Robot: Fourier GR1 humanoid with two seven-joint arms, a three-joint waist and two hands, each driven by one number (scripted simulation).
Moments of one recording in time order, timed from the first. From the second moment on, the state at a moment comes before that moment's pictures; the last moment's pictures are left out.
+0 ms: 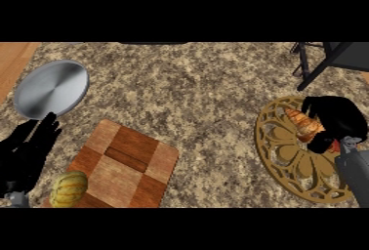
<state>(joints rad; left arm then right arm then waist) 0.03 0.31 0.15 -1.45 0.10 -0.05 0.12 -0.33 -0.52 0.14 -1.30 1.00 0.19 0.25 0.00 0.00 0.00</state>
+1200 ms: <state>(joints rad) 0.04 0.30 0.18 -1.42 0.08 -0.07 0.09 -0.38 -0.79 -0.53 -1.50 0.22 0.61 0.07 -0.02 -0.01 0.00</state>
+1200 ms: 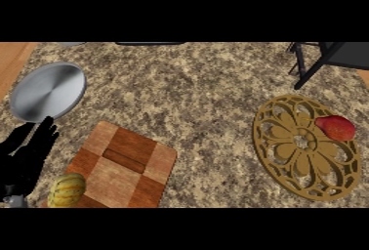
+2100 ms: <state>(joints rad) -0.01 0.27 0.17 -1.43 0.05 -0.07 0.11 -0.67 -1.04 -0.51 -1.29 0.25 0.53 0.18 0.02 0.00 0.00</state>
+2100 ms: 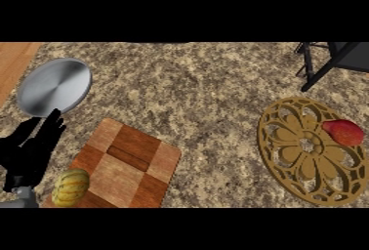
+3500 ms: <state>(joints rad) -0.04 0.27 0.18 -1.40 0.04 -0.11 0.10 -1.12 -1.00 -0.28 -0.43 0.62 0.12 -0.11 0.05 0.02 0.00</state>
